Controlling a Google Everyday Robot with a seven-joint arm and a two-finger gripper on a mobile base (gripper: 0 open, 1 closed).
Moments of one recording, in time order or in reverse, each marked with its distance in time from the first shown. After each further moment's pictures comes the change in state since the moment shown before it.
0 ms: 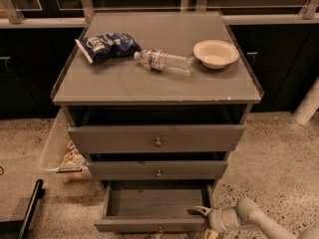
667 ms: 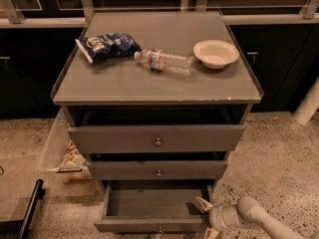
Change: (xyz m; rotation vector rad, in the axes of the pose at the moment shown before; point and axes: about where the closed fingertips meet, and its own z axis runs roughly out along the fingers) arm -0.021 0.000 -0.014 0.009 -0.003 -0.034
